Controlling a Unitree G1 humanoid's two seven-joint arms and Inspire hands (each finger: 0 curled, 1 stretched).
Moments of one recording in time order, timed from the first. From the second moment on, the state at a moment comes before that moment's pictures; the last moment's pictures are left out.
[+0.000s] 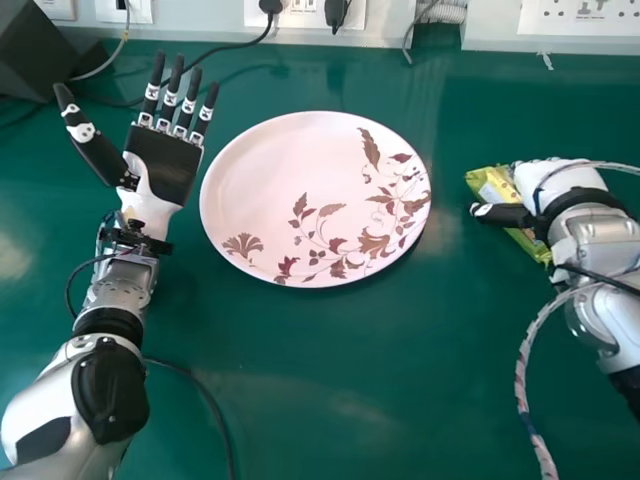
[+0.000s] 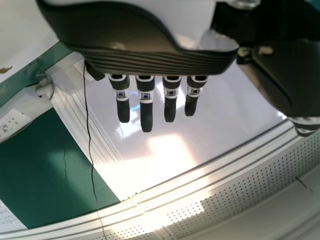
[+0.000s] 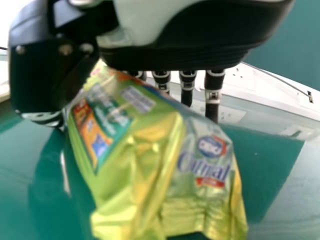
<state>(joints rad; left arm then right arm) -0.90 0.24 0.74 1.21 -0.73 0.09 -1.09 -0.53 -0.72 0.31 0.03 -1.16 0.40 0.69</state>
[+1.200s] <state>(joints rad) -0.90 0.26 0.79 1.22 -0.83 0.29 -0.97 -0.52 -0.74 0.27 -0.03 -1.14 0.37 0.67</state>
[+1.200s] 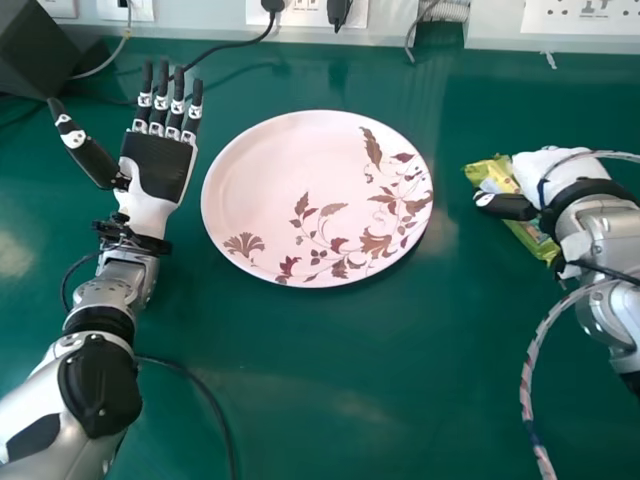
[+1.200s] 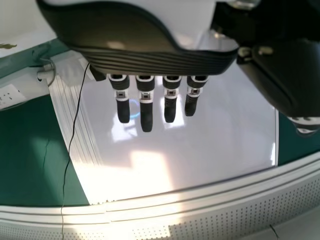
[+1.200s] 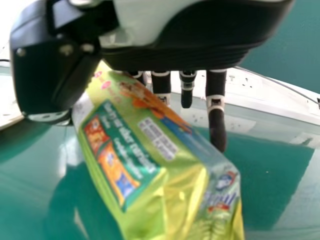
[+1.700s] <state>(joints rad) -0.90 0.26 0.79 1.22 -0.82 0.26 -0.99 -0.52 -0.74 0.26 -0.05 -1.13 0.37 0.69</state>
